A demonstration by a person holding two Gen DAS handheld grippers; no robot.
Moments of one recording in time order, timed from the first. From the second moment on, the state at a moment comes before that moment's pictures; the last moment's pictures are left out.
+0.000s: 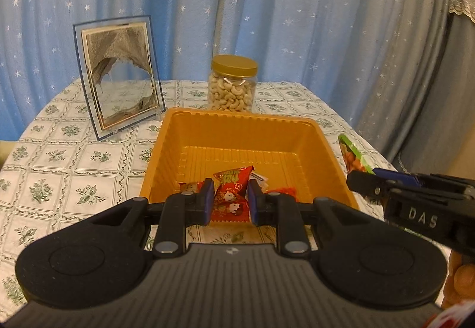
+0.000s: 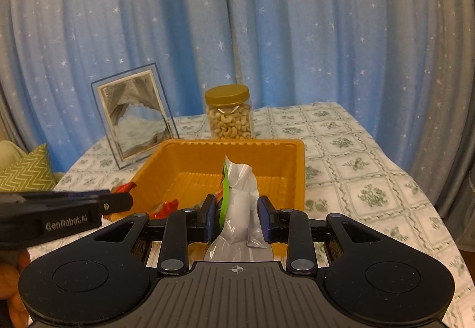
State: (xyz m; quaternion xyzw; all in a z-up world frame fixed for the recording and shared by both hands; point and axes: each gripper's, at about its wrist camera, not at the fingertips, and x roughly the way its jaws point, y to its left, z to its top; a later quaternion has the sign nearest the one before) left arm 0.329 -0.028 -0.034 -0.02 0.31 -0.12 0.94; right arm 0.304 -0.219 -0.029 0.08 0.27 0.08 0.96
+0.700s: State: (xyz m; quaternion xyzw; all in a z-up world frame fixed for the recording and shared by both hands) left arm 0.415 -0.027 -0.062 -0.04 0.31 -0.15 0.94; right arm 0.384 -0.227 -0.057 0.13 0.30 0.06 0.94
